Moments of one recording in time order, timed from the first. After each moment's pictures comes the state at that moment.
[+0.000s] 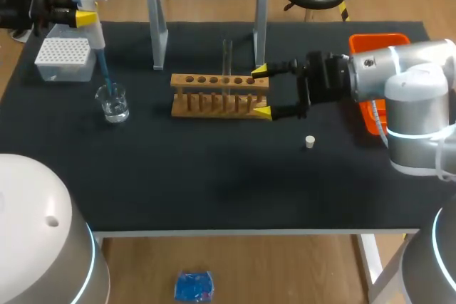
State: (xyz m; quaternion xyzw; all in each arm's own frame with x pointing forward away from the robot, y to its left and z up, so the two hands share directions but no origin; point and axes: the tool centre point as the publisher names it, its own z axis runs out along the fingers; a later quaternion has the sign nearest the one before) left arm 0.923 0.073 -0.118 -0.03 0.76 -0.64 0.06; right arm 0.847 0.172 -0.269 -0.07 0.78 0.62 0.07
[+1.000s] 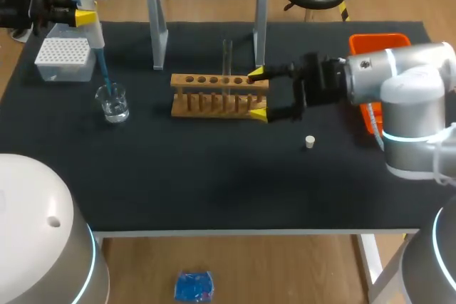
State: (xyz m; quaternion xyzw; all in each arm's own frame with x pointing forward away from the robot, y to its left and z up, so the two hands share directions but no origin) left arm 0.923 0.073 -0.117 -0.03 0.76 -0.64 0.06; right arm 0.836 0.187 -0.270 -0.05 0.78 0.62 0.06
